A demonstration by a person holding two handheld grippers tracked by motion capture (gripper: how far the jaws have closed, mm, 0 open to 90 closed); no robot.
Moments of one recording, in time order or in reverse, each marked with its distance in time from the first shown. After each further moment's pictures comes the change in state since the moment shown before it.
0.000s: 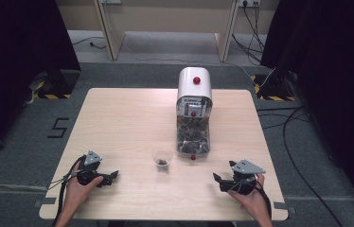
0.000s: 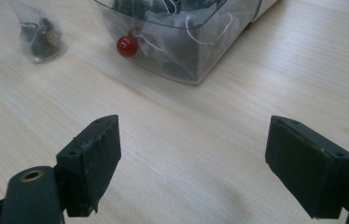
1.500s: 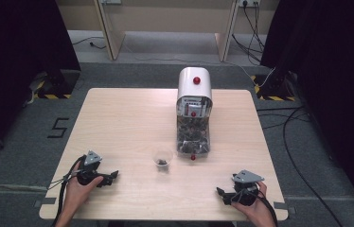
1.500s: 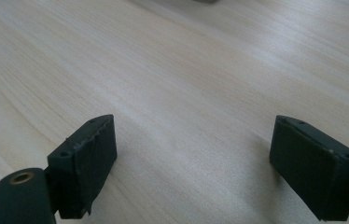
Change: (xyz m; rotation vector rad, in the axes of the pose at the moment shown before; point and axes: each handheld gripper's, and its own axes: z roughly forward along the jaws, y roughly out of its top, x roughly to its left) left arm 0.000 0.000 0.000 0.000 0.000 0.000; right arm 0.005 -0.029 -0.008 0.172 0.017 -0.013
